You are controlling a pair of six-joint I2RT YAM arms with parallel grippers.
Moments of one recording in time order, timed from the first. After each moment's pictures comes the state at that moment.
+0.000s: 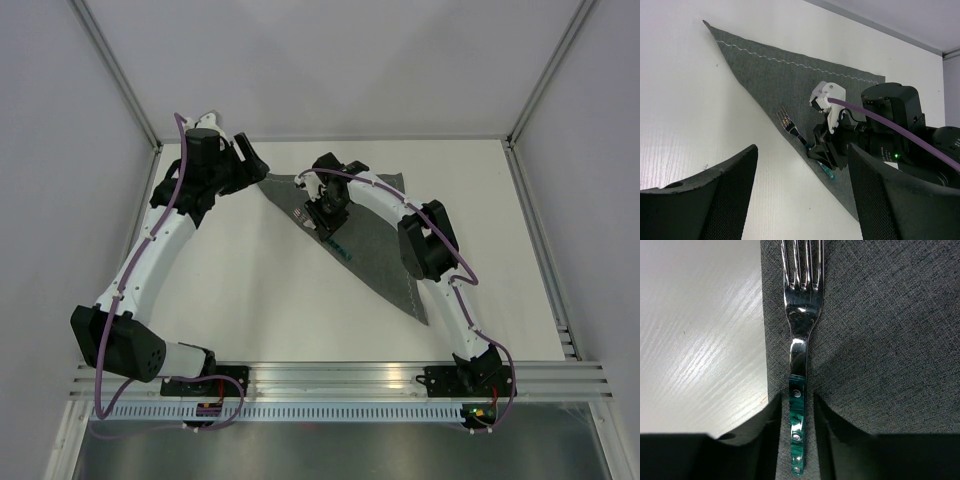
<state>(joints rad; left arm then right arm) -0.25 1.38 1.38 -0.52 0.01 -0.54 0.61 2.44 2.12 -0.94 -0.29 -0.11</state>
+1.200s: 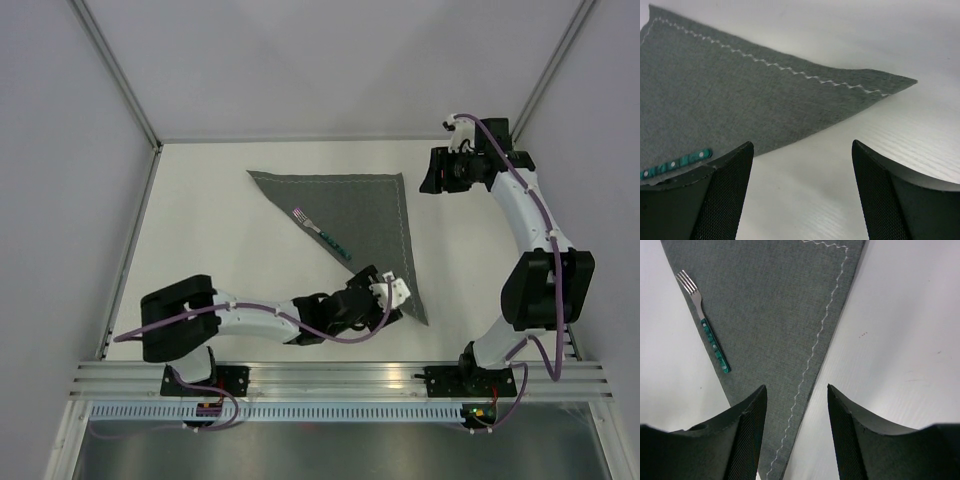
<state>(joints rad) -1.29 1.62 0.82 0.39 -0.34 0.12 0.00 1.67 1.53 -0.73 -0.45 -0.05</state>
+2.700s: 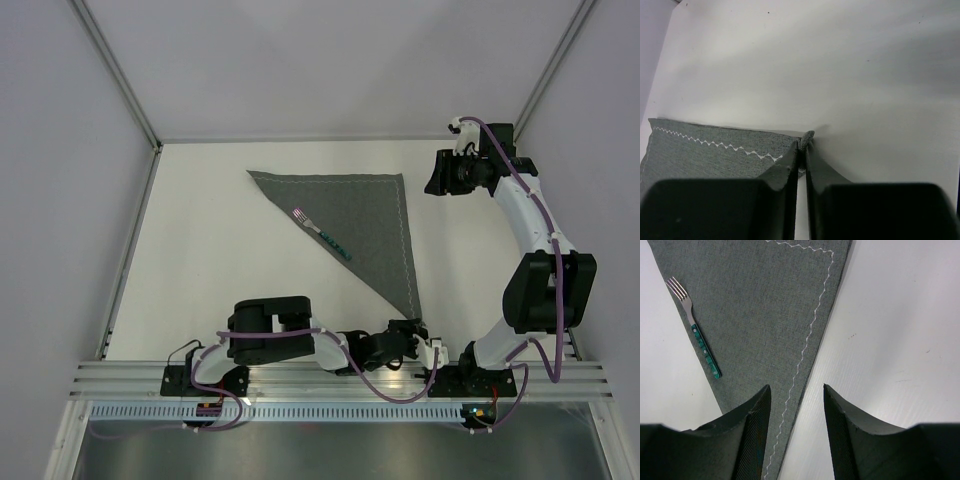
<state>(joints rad) -1.48 2.17 1.00 0.85 -0.39 0.59 -0.04 1.65 1.46 -0.66 -0.45 -0.05</state>
